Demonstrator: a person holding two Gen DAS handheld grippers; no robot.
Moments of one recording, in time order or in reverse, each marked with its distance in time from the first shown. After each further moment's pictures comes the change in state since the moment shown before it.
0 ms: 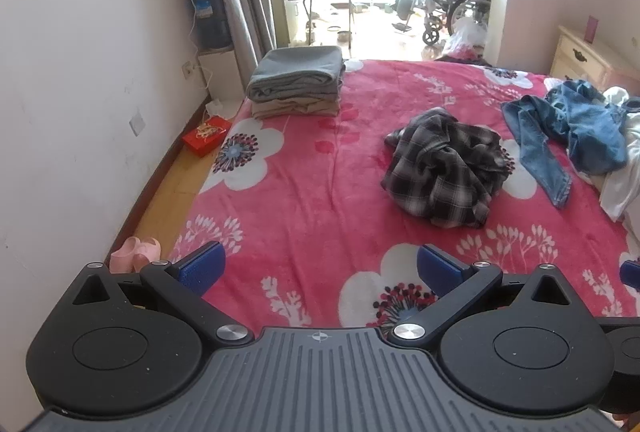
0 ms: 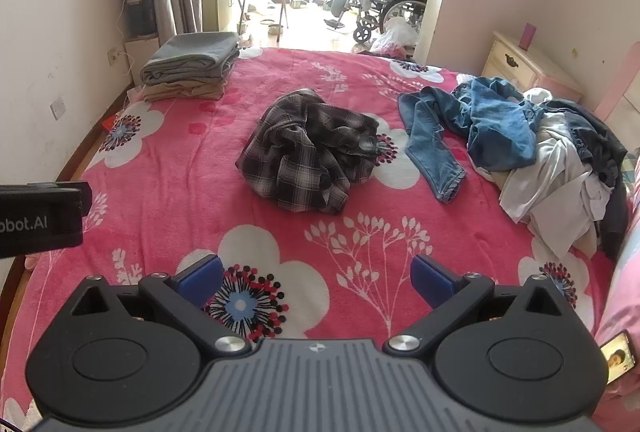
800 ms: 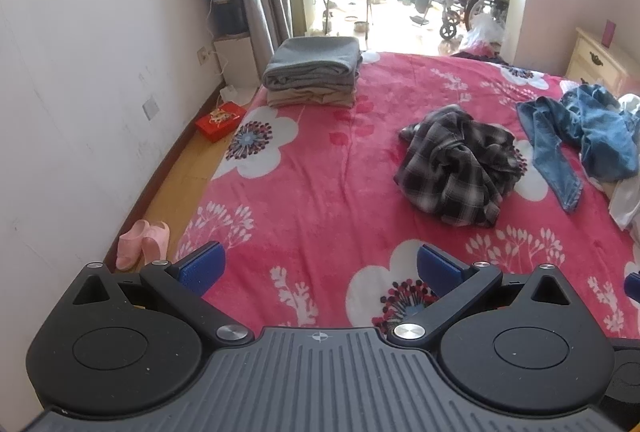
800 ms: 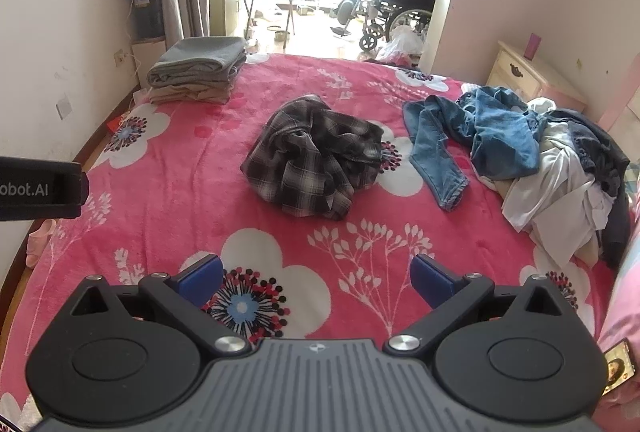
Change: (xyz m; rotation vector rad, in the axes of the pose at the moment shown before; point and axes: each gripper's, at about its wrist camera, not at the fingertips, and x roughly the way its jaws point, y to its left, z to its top) left arm -0.003 0.003 0.004 -0.040 0.020 0.047; right arm -0.003 0.002 -0.002 -0.021 -0.023 0.012
